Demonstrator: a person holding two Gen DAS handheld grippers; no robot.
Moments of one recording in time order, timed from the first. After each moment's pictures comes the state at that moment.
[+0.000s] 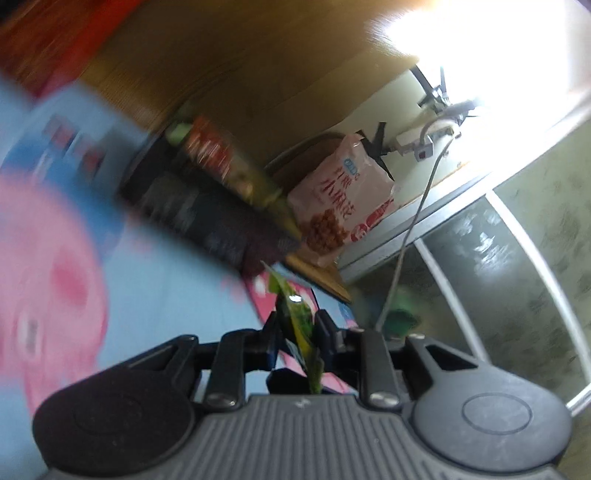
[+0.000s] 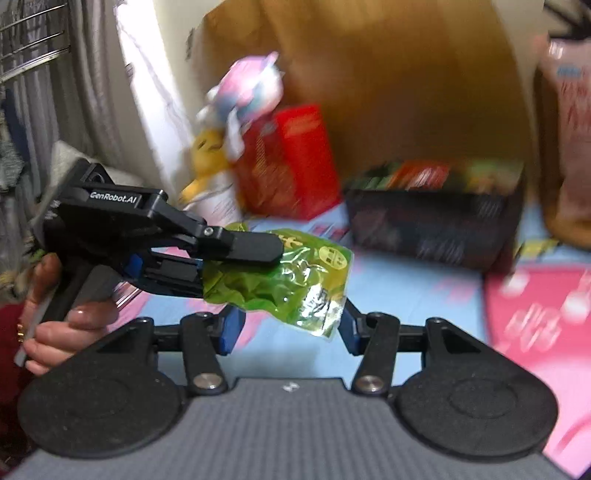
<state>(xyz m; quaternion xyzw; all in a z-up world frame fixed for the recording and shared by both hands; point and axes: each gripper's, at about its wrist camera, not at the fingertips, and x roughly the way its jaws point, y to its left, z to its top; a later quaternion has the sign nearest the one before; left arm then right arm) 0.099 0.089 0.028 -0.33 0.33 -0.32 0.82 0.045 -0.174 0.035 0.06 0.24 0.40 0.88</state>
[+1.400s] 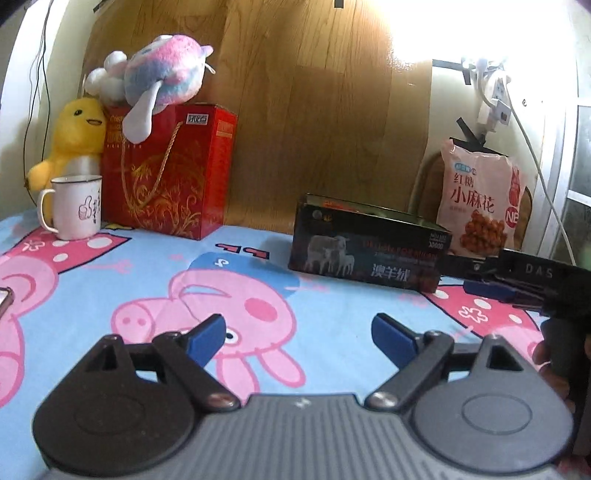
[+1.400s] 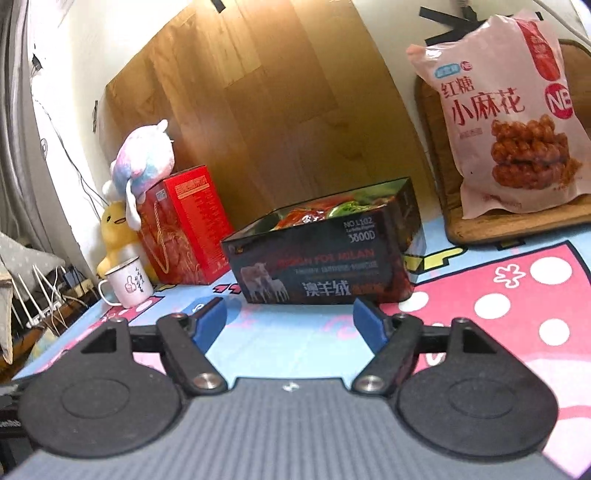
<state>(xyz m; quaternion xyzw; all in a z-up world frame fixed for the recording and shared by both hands) -0.036 0.051 0.009 -0.08 0.20 -0.01 0.98 0.074 -0.211 0.010 0.15 0.20 0.27 0.93</state>
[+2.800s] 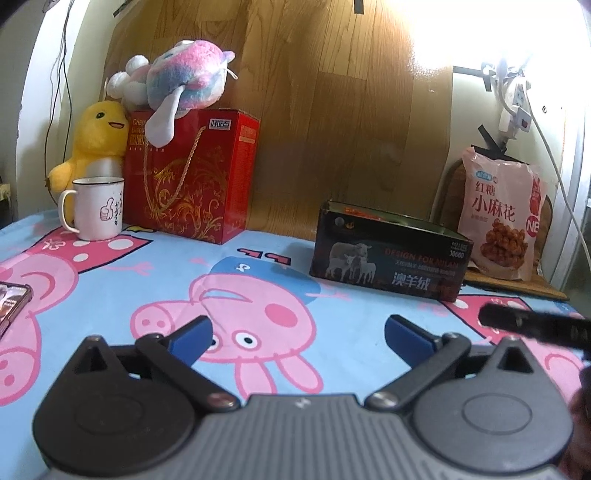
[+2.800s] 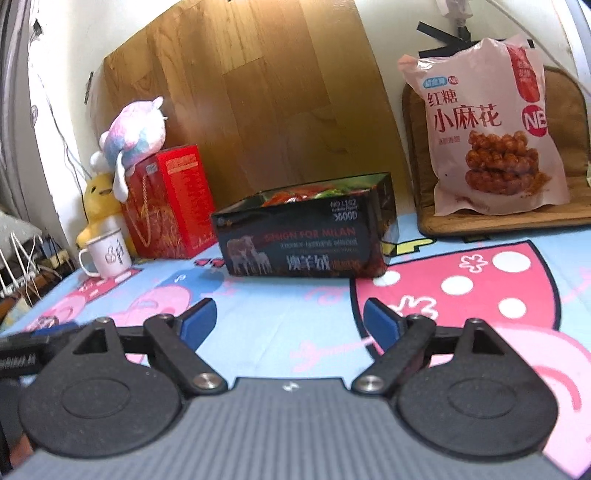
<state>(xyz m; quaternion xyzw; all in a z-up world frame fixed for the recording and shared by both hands) -0.036 0.049 0.008 -0.08 0.19 0.03 0.98 0.035 -0.206 0.009 0.09 0.21 0.23 0.95</state>
